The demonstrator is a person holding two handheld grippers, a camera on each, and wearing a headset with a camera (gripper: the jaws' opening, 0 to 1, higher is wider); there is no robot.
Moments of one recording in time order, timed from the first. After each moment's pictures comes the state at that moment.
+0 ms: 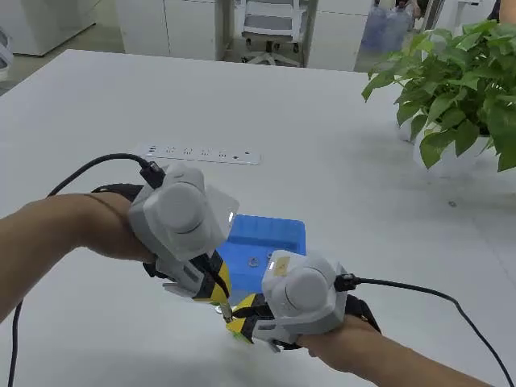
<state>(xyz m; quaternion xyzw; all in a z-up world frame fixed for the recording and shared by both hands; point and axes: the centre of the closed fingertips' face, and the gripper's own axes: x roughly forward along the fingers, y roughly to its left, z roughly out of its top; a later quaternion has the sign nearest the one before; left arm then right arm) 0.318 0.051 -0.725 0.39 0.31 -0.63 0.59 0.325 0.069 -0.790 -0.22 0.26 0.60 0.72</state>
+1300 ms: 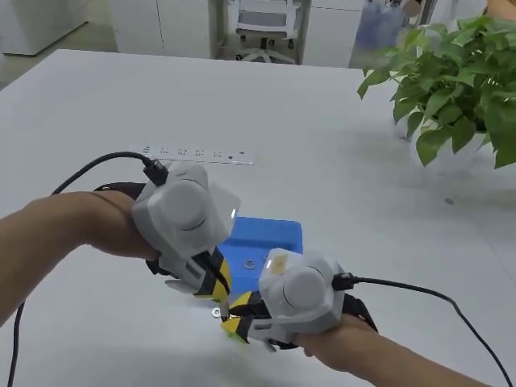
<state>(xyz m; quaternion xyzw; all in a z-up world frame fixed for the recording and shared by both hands) 0.332 0.047 -0.726 0.39 0.32 -0.63 0.59 0.333 0.072 -0.785 -0.21 0.26 0.60 0.73</state>
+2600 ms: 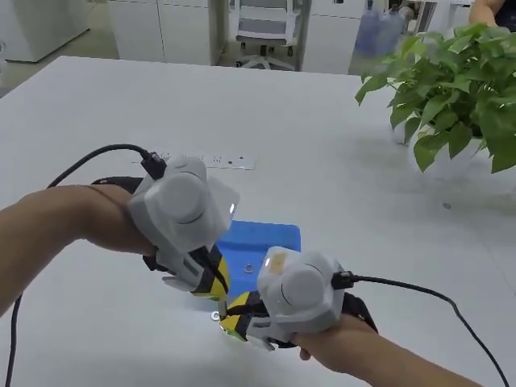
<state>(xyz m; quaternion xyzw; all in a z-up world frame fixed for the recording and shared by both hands) 0.329 0.048 -0.710 0.39 0.32 -0.63 0.59 0.331 0.073 -0.770 -0.22 0.25 0.60 0.73</state>
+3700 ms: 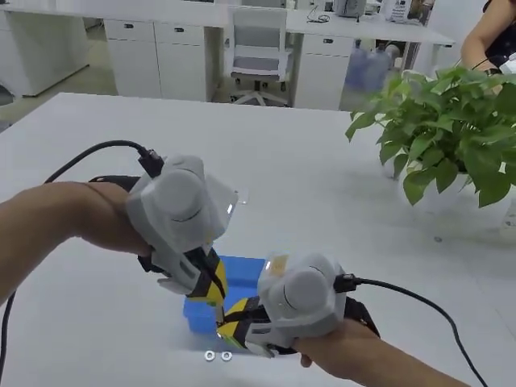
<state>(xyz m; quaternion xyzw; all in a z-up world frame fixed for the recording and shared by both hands) 0.353 0.048 -0.672 0.42 0.30 -0.63 0.58 0.359 0.073 -0.731 -0.23 0.23 0.59 0.74</state>
